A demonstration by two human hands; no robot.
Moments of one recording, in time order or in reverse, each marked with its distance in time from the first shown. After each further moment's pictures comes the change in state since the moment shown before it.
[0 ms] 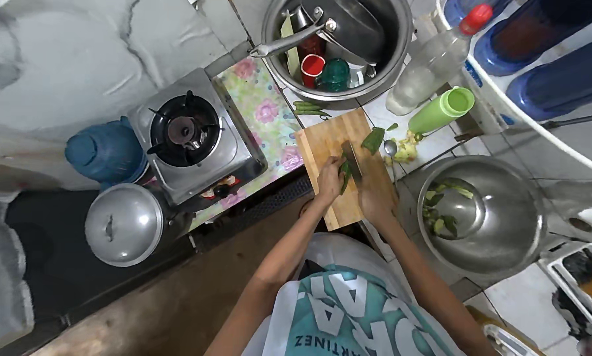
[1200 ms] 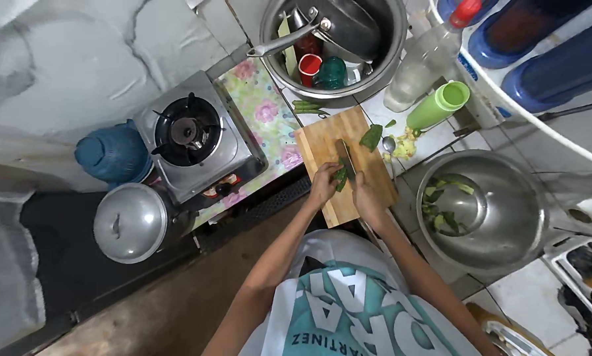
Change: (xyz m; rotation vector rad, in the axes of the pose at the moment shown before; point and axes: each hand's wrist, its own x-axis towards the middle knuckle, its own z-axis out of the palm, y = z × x) left_hand -0.023 -0.030 -0.007 -0.143 -0.052 0.148; right_hand 0.001 0.001 0.019 0.004 -0.007 -0.016
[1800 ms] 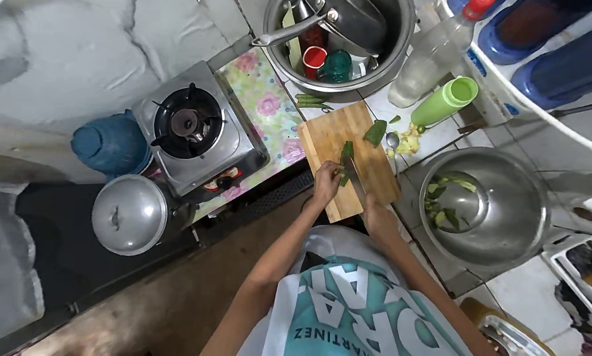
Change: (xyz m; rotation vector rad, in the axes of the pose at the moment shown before) left_hand -0.009 -0.004 0.013 -0.005 0.159 -0.010; right_hand -0.064 0.016 0.011 -0.102 -0.005 0.014
